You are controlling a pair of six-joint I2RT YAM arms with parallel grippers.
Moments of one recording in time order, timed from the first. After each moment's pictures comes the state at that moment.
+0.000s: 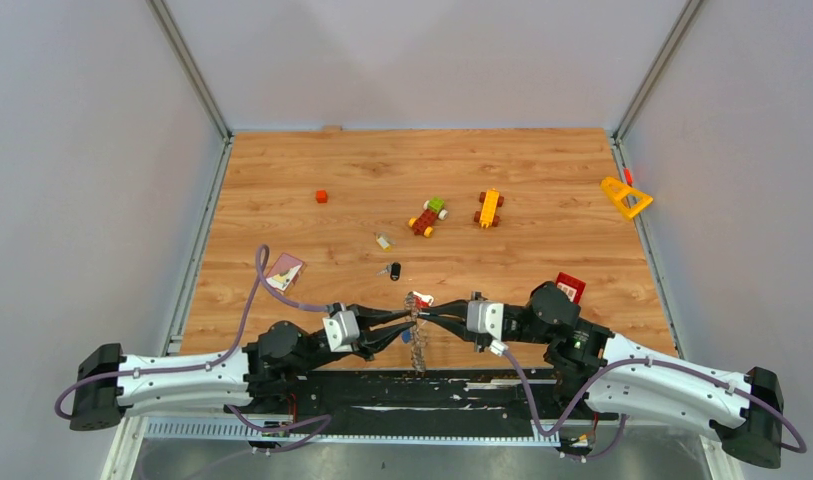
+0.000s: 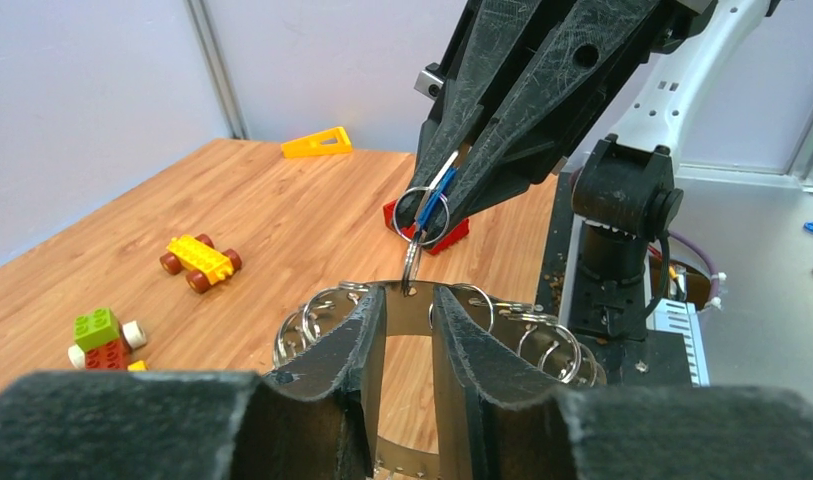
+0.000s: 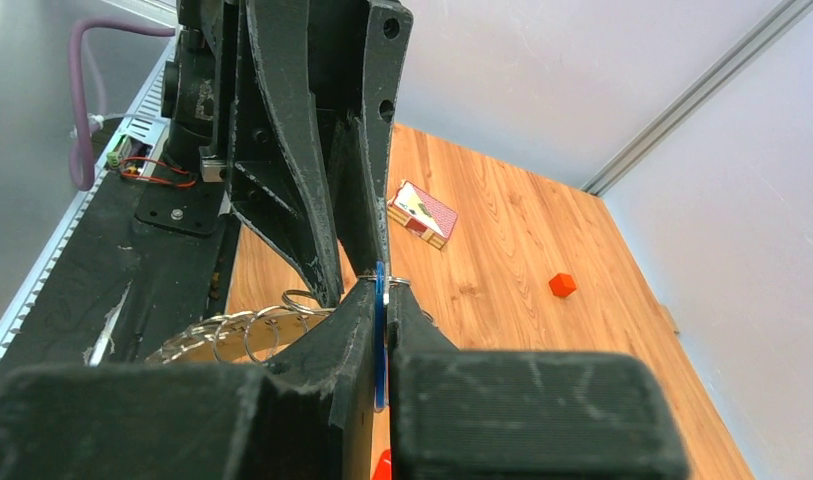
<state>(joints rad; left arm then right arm) -1.33 0.60 0.18 0.68 -0.09 0.10 1.13 0.69 0.47 0.30 -0.37 -0.45</state>
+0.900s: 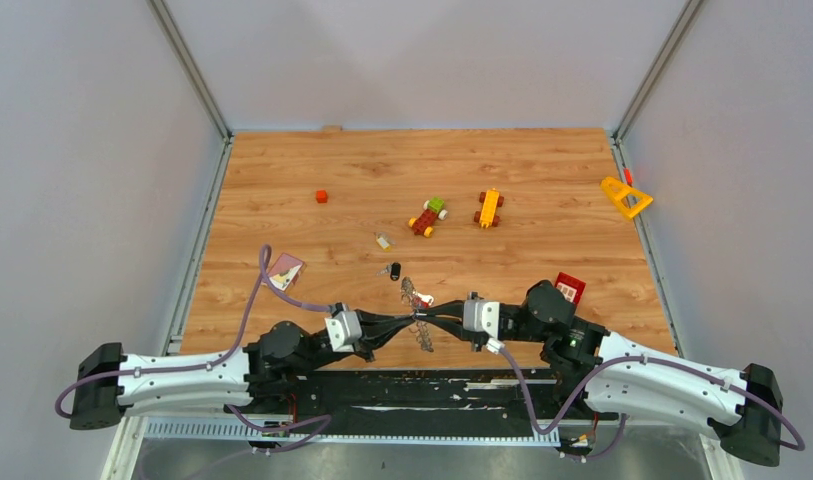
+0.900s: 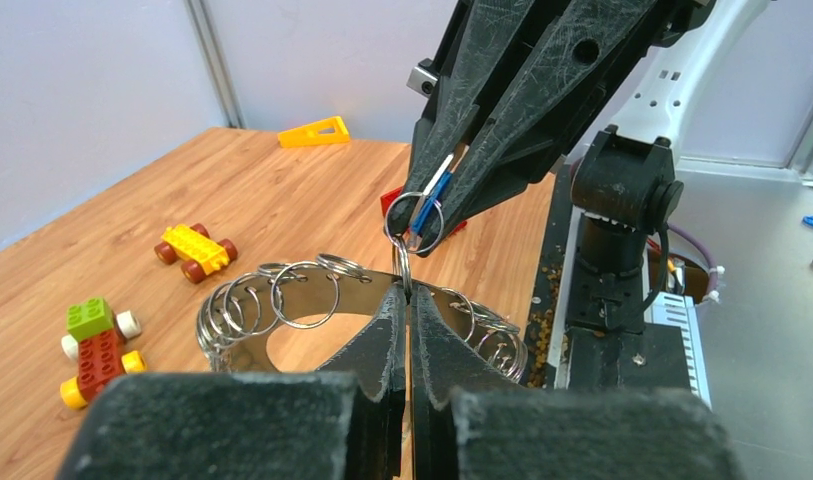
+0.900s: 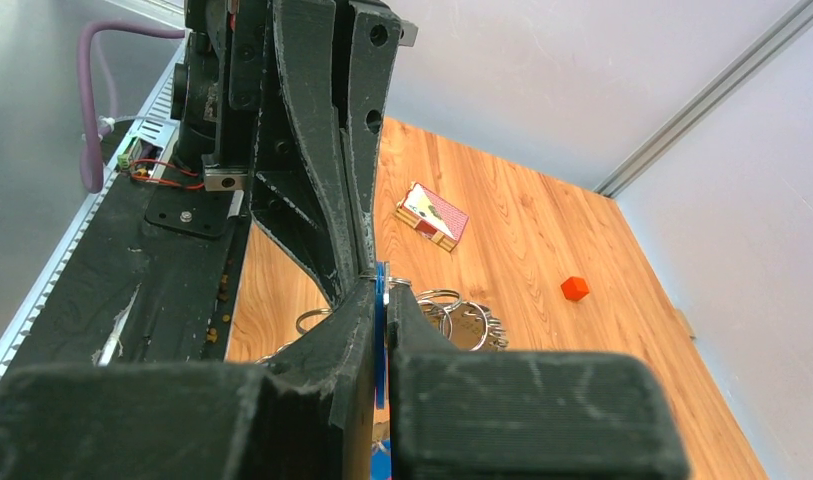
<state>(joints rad) -1.33 0.62 0.18 0.68 -0.09 0.09 1.13 0.72 0.47 0.33 -0.40 -0.43</state>
